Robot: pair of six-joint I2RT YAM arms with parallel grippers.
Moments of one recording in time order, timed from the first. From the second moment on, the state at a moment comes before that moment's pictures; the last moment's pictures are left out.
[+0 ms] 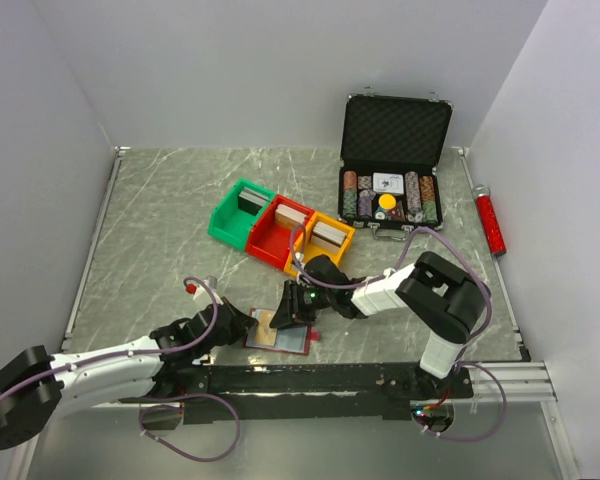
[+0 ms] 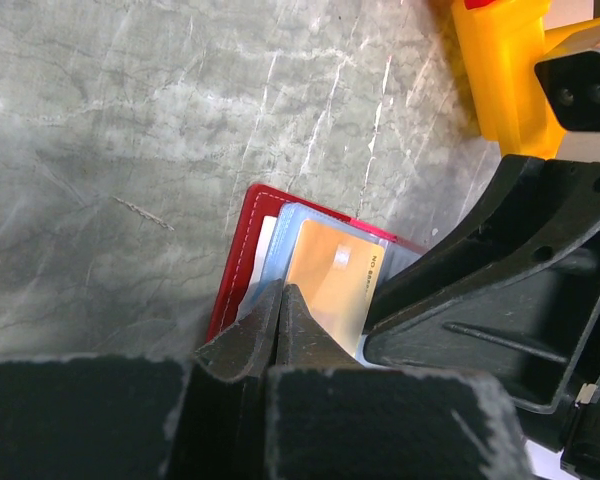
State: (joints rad) left arm -0.98 0.83 0.08 0.08 -0.32 -1.34; right arm 0.89 1.73 0.63 0.40 -0.53 1.02
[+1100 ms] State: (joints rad) left arm -0.99 0.84 0.08 0.09 -0.34 -1.35; right arm 0.88 1.69 0.60 0.43 -0.50 1.05
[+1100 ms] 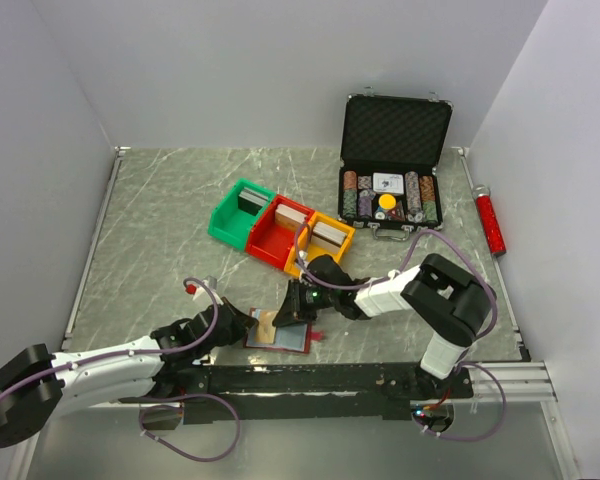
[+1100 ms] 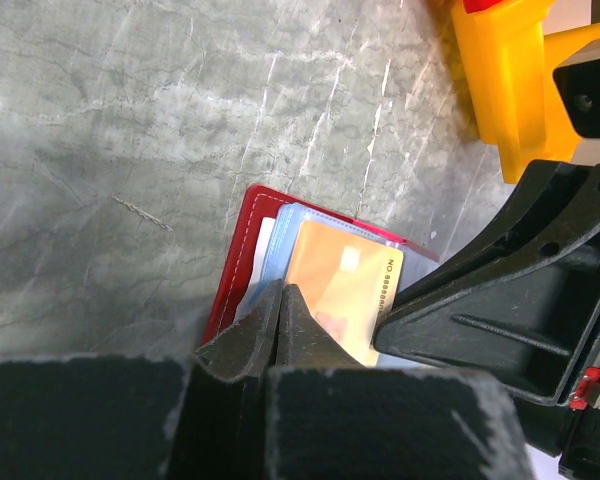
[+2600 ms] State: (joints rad) left arm -1.01 0.76 0.09 -0.01 -0.36 -1.39; right arm 0.88 1.54 0.69 0.05 -0.38 0.83
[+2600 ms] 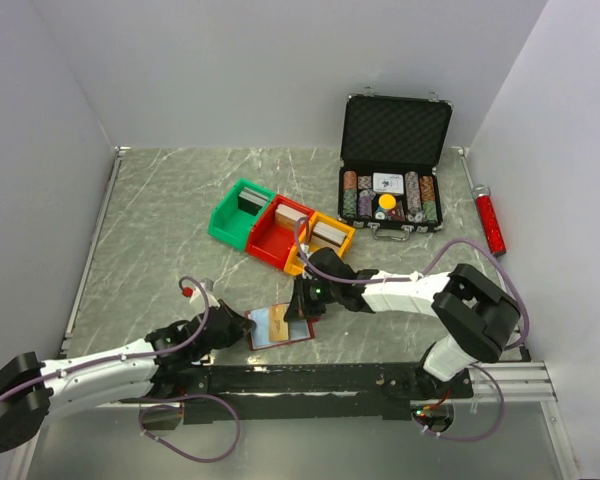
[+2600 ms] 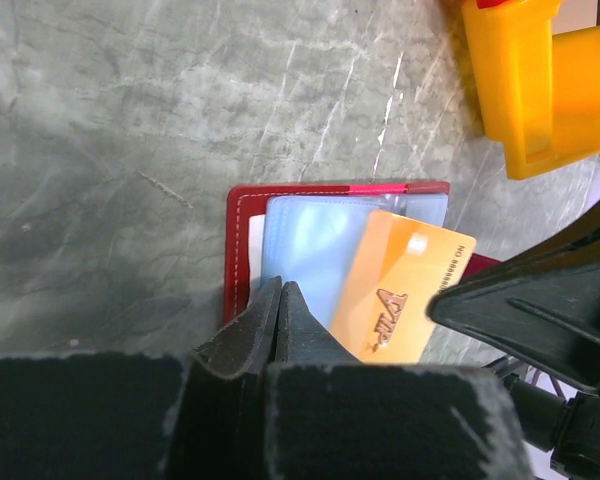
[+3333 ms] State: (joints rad) left arm -1.01 0.57 0.13 -0.23 -0.44 -1.33; right arm 0.88 1.36 0.72 -0.17 -0.33 0.72
